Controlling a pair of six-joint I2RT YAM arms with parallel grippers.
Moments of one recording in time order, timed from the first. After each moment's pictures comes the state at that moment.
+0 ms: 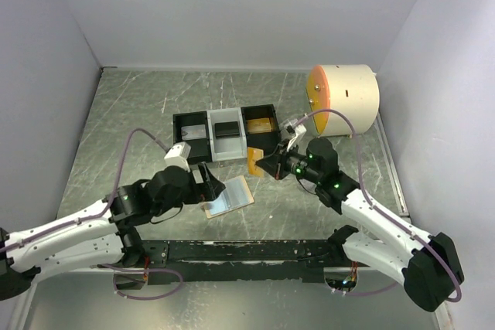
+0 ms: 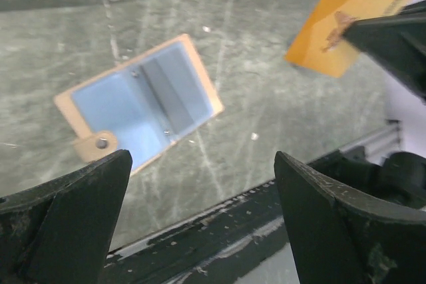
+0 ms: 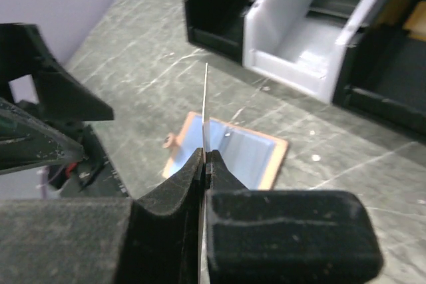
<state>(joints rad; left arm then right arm) -1.07 0.74 0.58 -0.39 -0.32 -0.98 0.59 0.93 0.50 0.18 -0.42 0.45</state>
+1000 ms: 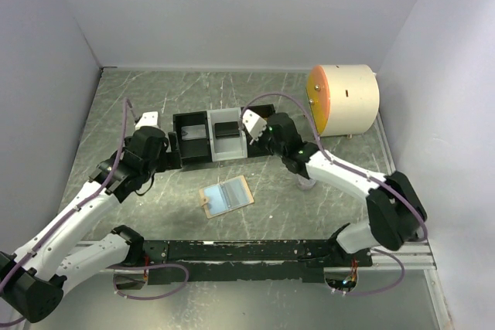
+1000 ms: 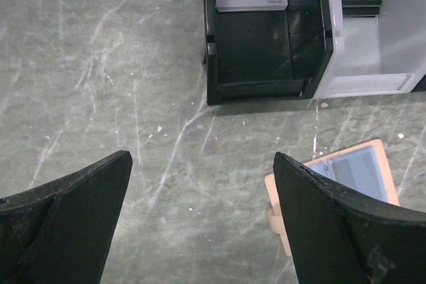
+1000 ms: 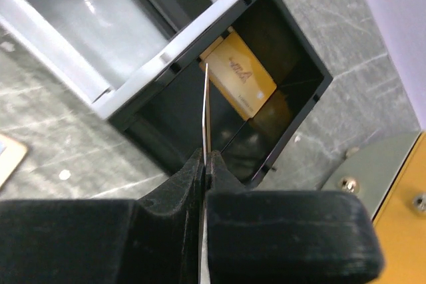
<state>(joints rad) -0.54 0.90 0.83 -0.68 -0.41 -0.51 0.68 1.39 0.84 0.01 0.10 -0.52</state>
